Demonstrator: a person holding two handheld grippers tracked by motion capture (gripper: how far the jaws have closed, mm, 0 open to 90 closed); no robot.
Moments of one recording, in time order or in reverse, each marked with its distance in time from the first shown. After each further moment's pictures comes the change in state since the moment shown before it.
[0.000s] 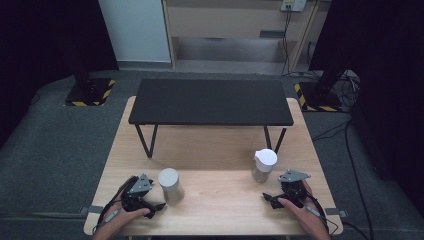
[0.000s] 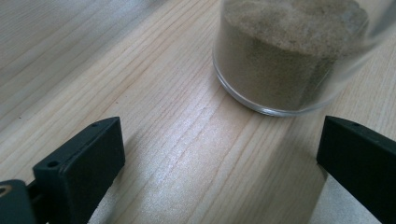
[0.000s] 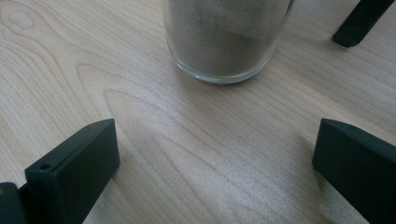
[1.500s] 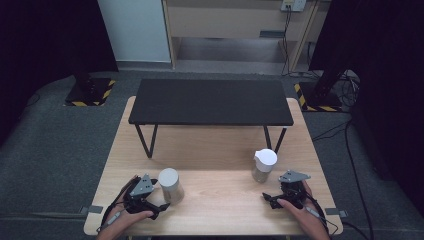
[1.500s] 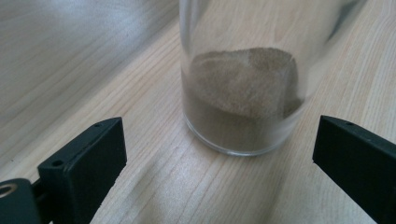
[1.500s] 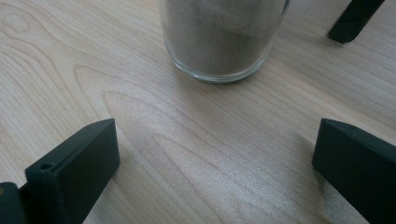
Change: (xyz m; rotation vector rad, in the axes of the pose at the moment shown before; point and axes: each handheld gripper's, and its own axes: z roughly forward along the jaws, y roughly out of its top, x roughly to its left) left arm -0.014 0.003 -0.007 -0.089 -0.011 0.028; right arm 0.006 -0.001 0.000 -0.001 -0.023 0.022
